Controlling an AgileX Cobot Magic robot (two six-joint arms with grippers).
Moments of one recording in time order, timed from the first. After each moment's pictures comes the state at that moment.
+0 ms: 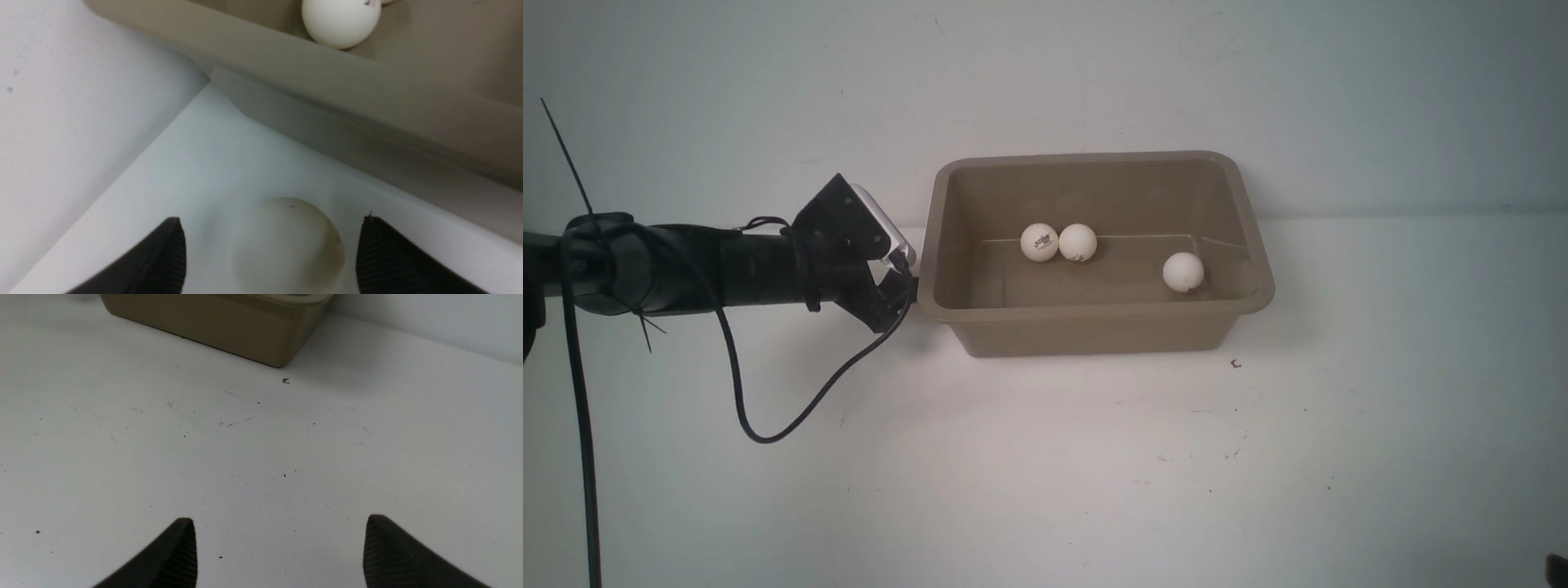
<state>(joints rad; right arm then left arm) 0.33 0.20 0.03 0.05 0.30 -0.20 0.04 2.27 -1.44 -1.66 0.63 2.36</state>
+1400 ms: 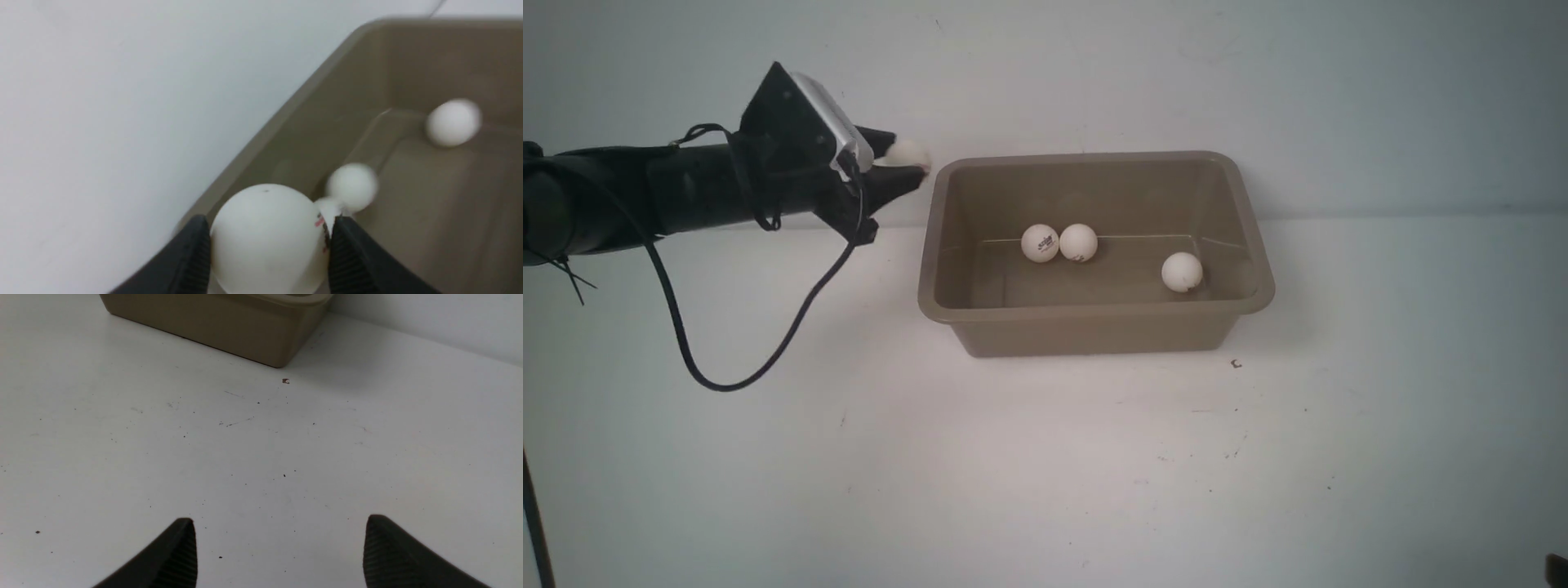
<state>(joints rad) 0.33 0.20 0.03 0.05 0.30 -0.20 0.07 2.09 -1.44 -1.69 0.89 2.33</state>
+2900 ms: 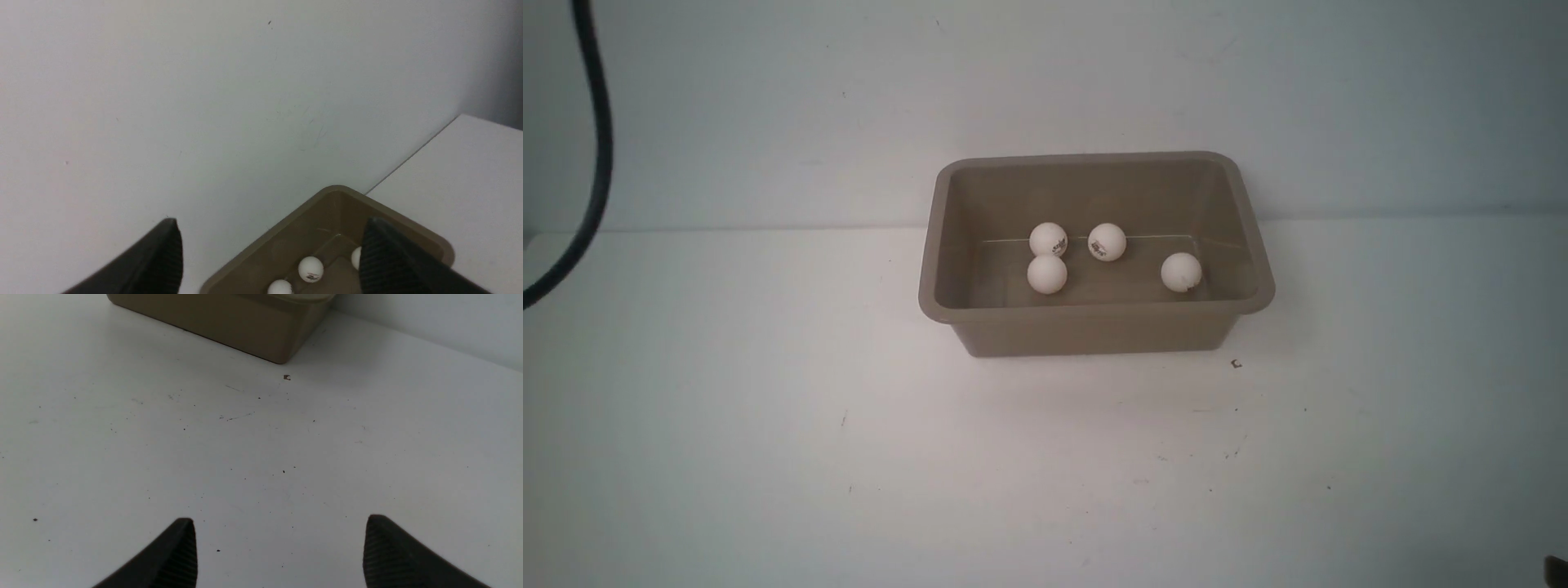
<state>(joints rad) 0.33 0.20 0.03 0.05 0.31 -0.23 0.06 1.25 -1.44 -1.00 0.82 1.09</state>
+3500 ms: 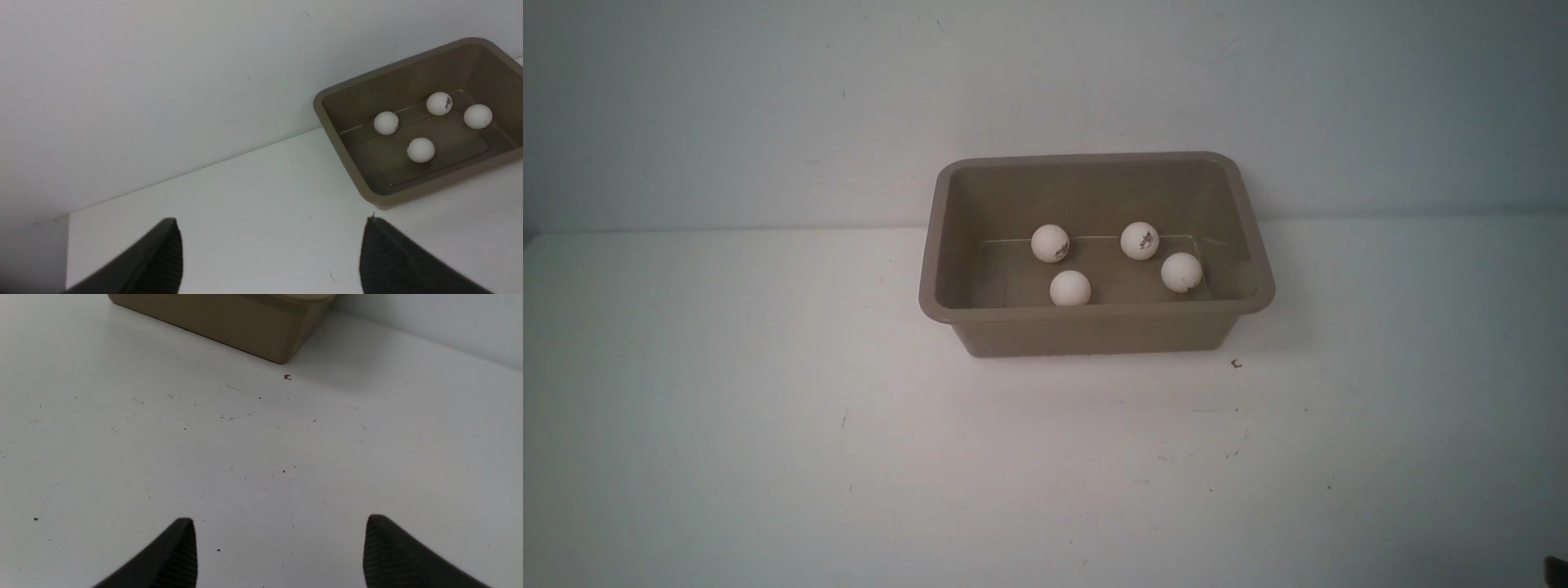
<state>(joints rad) 0.33 0.20 0.03 0.05 0.31 -0.23 0.06 0.98 -1.44 -0.22 1.06 0.39</state>
